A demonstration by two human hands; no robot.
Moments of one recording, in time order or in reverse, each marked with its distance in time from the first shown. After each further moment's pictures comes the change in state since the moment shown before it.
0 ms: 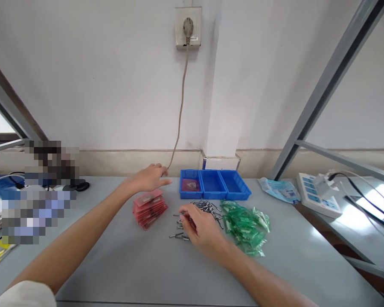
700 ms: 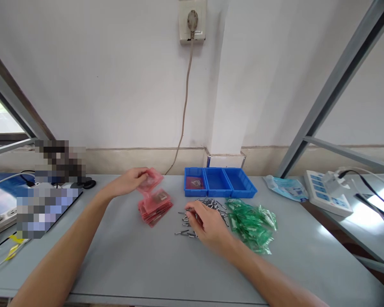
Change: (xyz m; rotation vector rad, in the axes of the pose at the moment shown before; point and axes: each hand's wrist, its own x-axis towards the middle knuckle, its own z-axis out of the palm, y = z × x) left_hand -0.057 -0.053 -0.008 -0.421 0.055 -0.120; right_hand 0.001 0.007 0.003 0.024 0.028 0.008
